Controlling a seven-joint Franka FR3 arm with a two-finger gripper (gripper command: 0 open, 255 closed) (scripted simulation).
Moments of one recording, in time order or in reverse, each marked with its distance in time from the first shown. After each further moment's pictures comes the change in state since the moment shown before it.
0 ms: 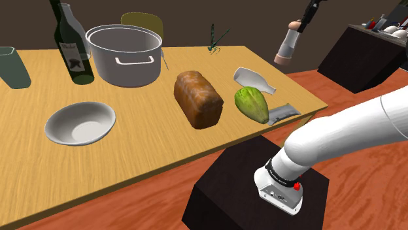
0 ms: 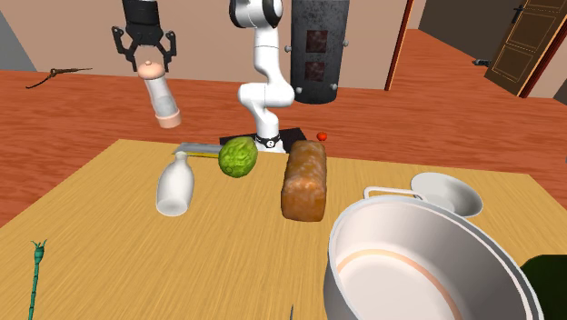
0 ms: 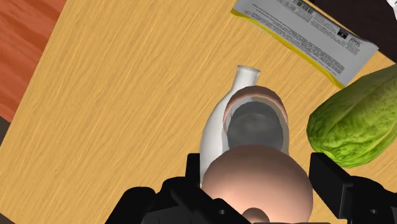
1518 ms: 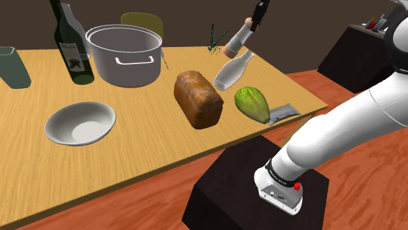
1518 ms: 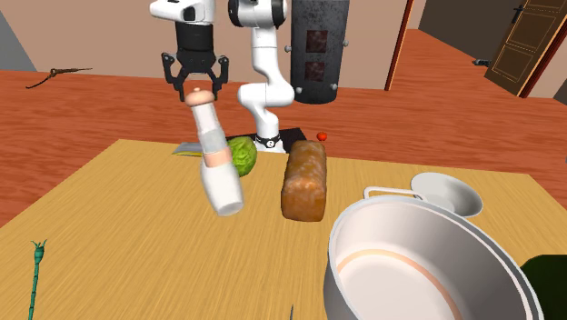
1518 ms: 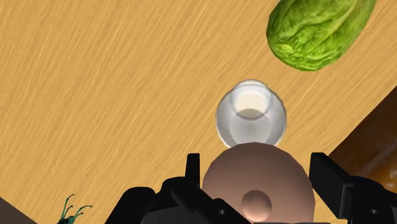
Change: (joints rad) arm 0.114 0.139 0.216 0.005 0.078 0.069 0.340
